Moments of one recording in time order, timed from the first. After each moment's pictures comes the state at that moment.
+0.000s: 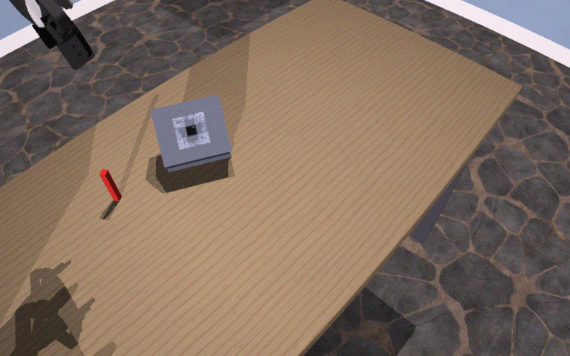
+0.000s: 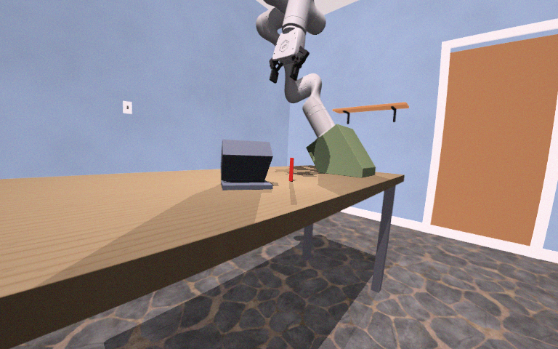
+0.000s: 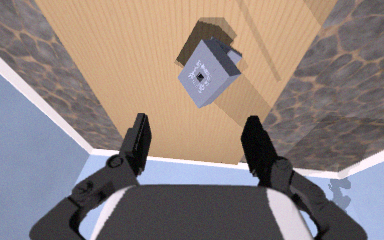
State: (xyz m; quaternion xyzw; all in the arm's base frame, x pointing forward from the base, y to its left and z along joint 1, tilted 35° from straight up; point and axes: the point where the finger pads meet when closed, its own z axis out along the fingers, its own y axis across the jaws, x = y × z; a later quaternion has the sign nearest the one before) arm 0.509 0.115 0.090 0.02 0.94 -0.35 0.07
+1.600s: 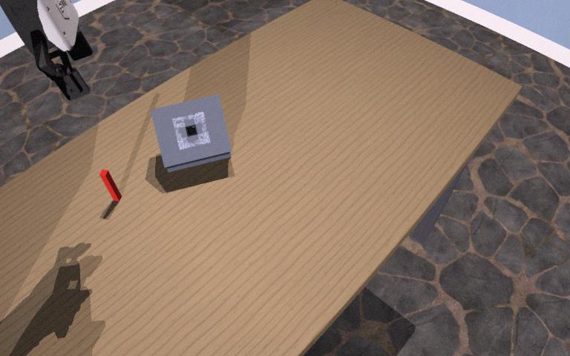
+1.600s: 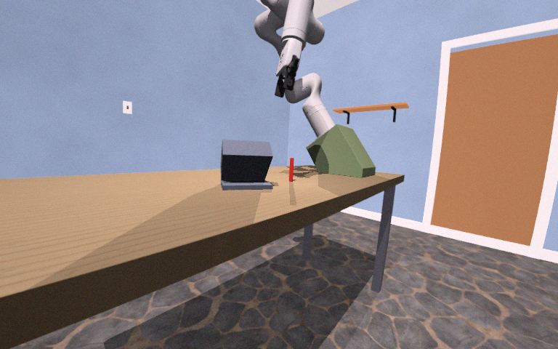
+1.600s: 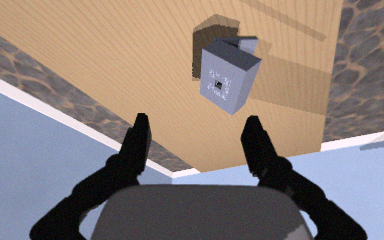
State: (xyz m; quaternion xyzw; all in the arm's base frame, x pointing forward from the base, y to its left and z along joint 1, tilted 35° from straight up) arm 0.512 0.096 0.050 0.27 0.90 -0.31 0.14
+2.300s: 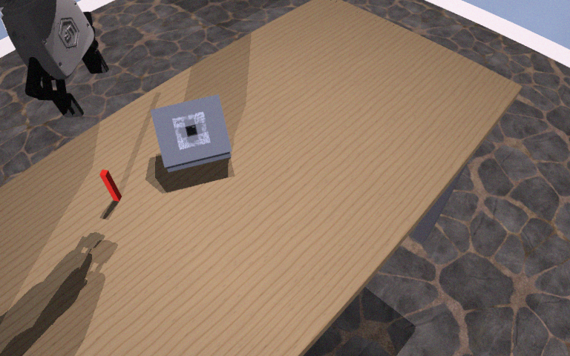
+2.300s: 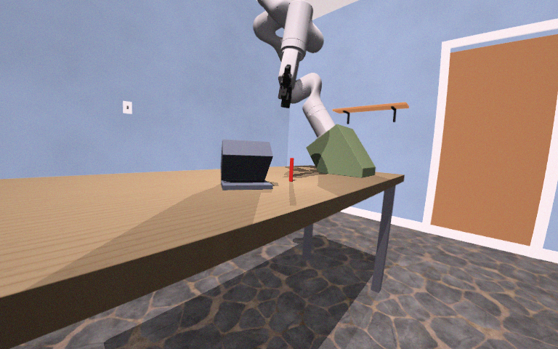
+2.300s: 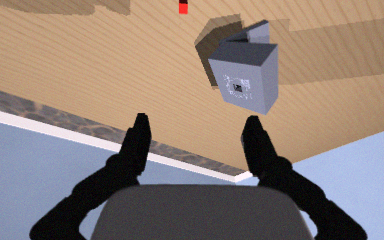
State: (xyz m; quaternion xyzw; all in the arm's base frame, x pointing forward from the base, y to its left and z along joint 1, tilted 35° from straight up) arm 0.510 0.081 0.017 0.45 0.83 -0.28 0.19
